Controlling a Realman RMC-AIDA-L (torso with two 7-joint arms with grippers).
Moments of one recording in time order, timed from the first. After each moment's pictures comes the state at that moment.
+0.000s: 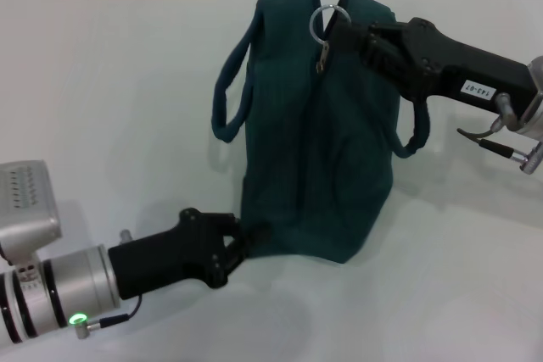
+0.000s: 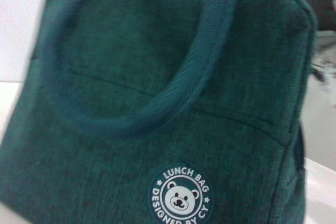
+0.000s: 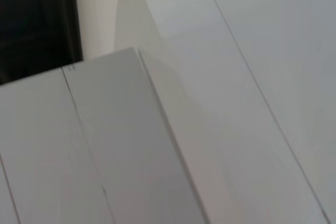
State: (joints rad) left arm -0.40 -2.08 1.00 0.16 1.56 1.46 -0.95; right arm 0.67 2.03 -1.26 -0.31 -1.05 -1.64 1.25
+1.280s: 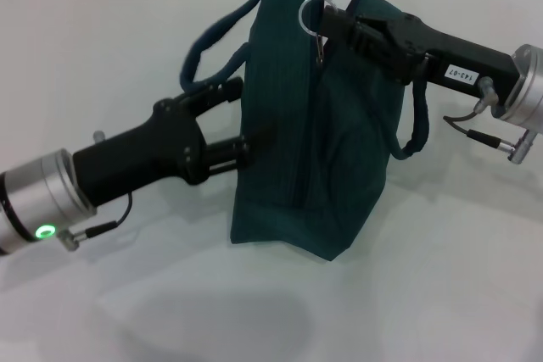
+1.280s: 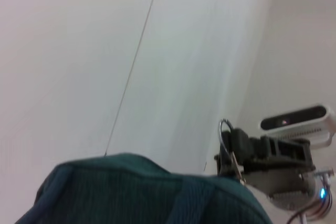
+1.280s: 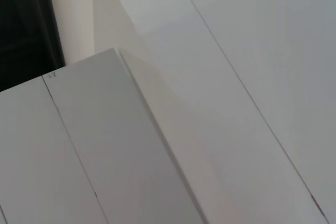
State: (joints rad) left arm -0.40 -2.09 0.97 0.41 1.39 1.65 -1.11; right arm 0.70 2.03 -1.28 -0.30 -1.02 -1.57 1.33
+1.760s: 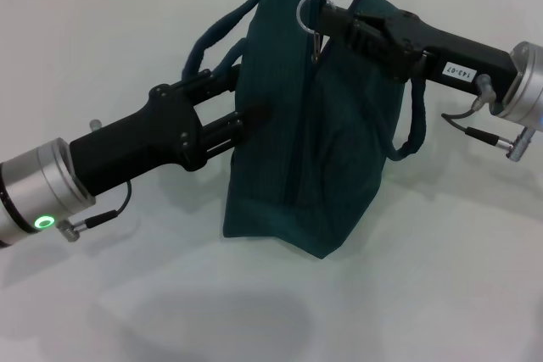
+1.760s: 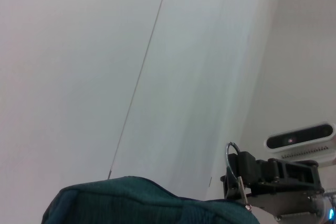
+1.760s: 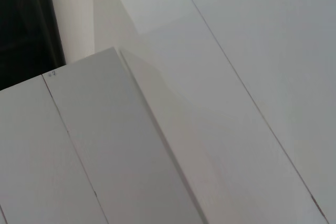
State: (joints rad) left arm -0.41 -2.09 0.98 0.41 1.35 1.65 -1.11; right arm 0.71 2.03 -1.28 -0.30 -1.02 -1.57 1.33
